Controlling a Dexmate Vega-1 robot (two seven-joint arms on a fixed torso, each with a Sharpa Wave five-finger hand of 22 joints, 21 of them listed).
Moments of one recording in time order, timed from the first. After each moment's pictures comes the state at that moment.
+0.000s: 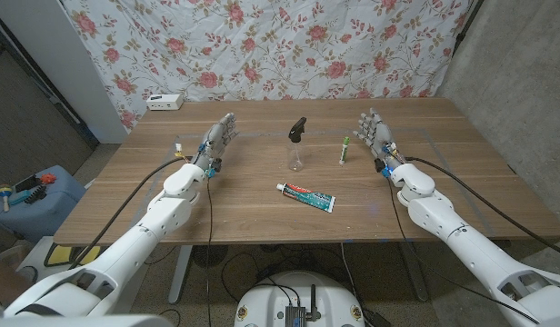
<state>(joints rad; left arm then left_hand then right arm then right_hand) 0.82 0.53 0.38 -1.28 -0.62 -0.32 -0.06 0.35 0.16 0.46 0.16 0.19 0.06 0.01 0.18 0.17 0.06 0.01 0.20 0.19 0.03 0.03 0.17 0.17 0.09 0.04 0.29 0.17 -0.84 -0.49 -0.40 -1.32 0.62 0.27 0.00 0.05 0.08 0.27 0.11 0.26 0.09 -0.11 0.19 0.18 0.11 0.01 0.19 0.18 0.03 -0.03 0.19 0.19 0.31 -0.04 0.18 0.16</state>
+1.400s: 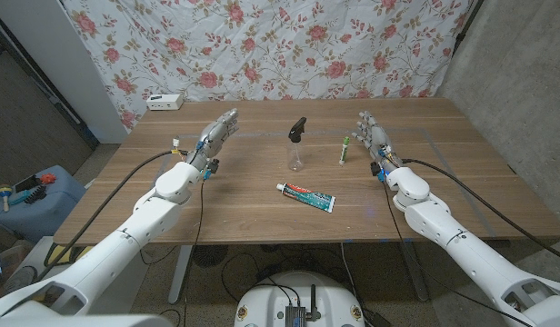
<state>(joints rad) 0.92 0.65 0.37 -1.51 -0.49 -0.29 0.03 0.38 0.09 0.45 0.07 0.19 0.07 0.00 0.18 0.17 0.08 -0.02 0.20 0.18 0.05 -0.01 0.17 0.16 0.11 0.02 0.25 0.17 -0.89 -0.52 -0.40 -1.40 0.53 0.28 -0.11 0.07 0.08 0.29 0.08 0.26 0.09 -0.19 0.19 0.18 0.11 0.00 0.19 0.18 0.03 -0.03 0.19 0.19 0.30 -0.04 0.18 0.16</state>
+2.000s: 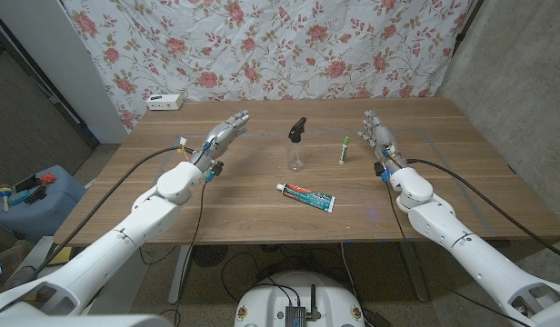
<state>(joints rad) 0.92 0.69 0.41 -1.56 -0.41 -0.28 0.01 0.43 0.00 0.42 -0.02 0.19 0.06 -0.02 0.18 0.17 0.08 -0.04 0.20 0.18 0.05 -0.03 0.17 0.16 0.09 0.01 0.21 0.17 -0.91 -0.54 -0.39 -1.42 0.51 0.27 -0.15 0.07 0.08 0.30 0.08 0.26 0.08 -0.18 0.19 0.18 0.11 -0.02 0.19 0.18 0.02 -0.03 0.19 0.19 0.29 -0.04 0.18 0.16</state>
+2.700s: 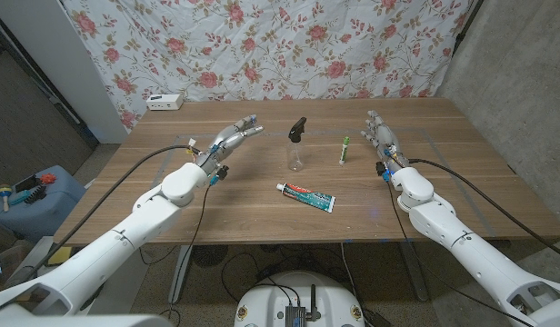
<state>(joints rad) 0.93 0.73 0.44 -1.63 -0.30 -0.22 0.05 0.53 -0.08 0.40 -0.12 0.22 0.05 -0.04 0.18 0.17 0.08 -0.07 0.20 0.18 0.07 -0.04 0.17 0.16 -0.04 0.07 0.17 0.17 -0.90 -0.53 -0.39 -1.40 0.49 0.28 -0.17 0.07 0.09 0.31 0.08 0.25 0.08 -0.22 0.19 0.18 0.11 -0.02 0.19 0.18 0.02 -0.03 0.19 0.19 0.28 -0.04 0.18 0.16</state>
